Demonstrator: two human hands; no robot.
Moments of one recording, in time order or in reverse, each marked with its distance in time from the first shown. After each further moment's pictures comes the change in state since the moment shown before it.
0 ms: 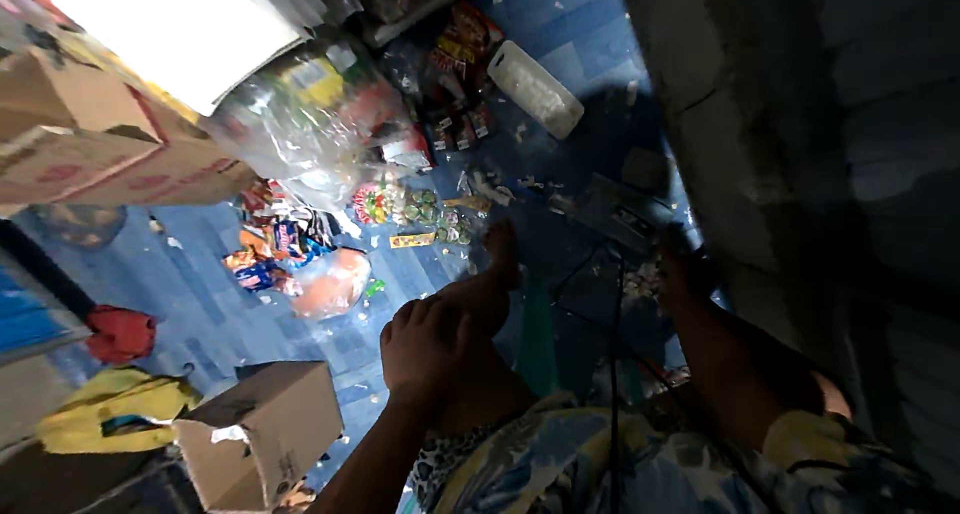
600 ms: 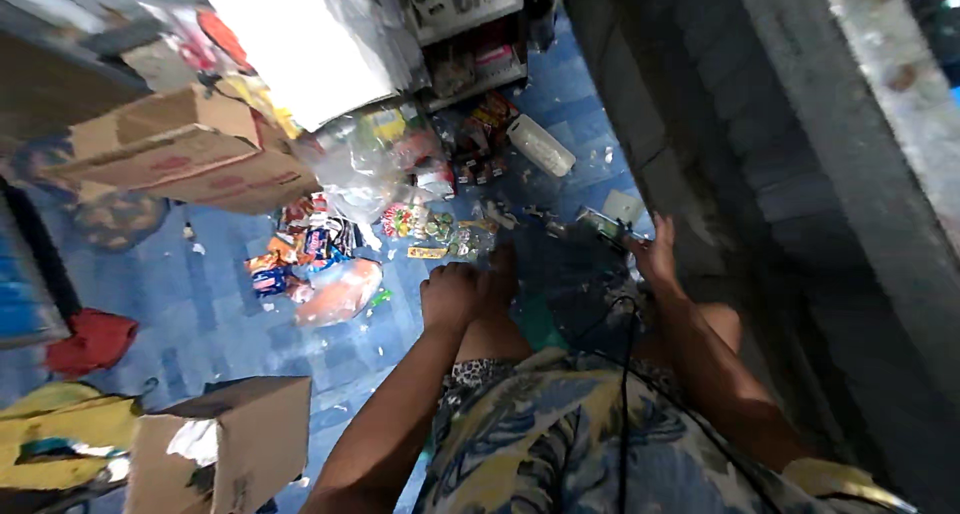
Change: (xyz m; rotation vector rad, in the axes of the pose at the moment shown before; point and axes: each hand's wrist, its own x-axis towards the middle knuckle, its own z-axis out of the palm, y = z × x) left_hand -0.030 -0.020 0.019 -0.076 0.074 -0.019; right_hand -0.141 -0.020 -0.054 0.203 0.034 -0.757
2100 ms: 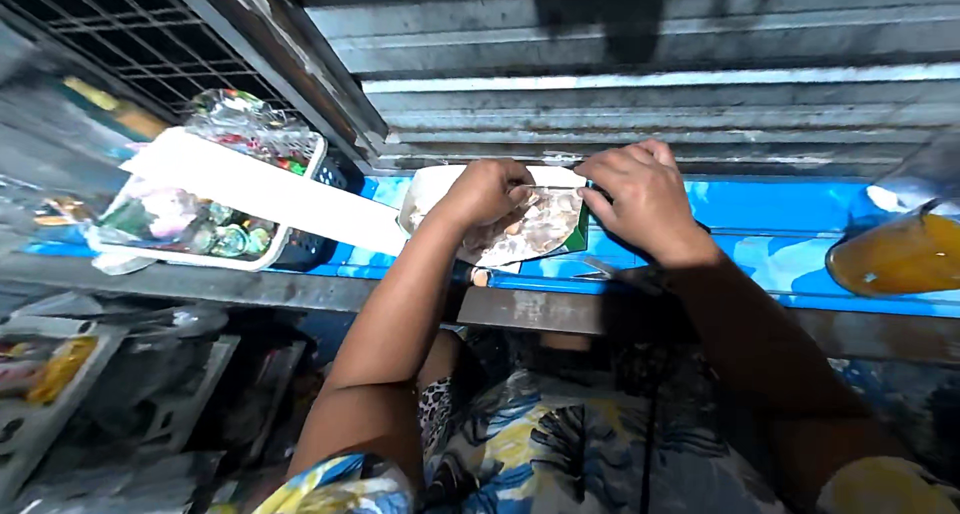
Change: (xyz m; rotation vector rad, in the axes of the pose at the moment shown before) left_hand -0.231 0.575 -0.085 0.312 -0.124 1.832; right_hand -0.288 0.040 -0.431 -0.690 0.964 -0.288
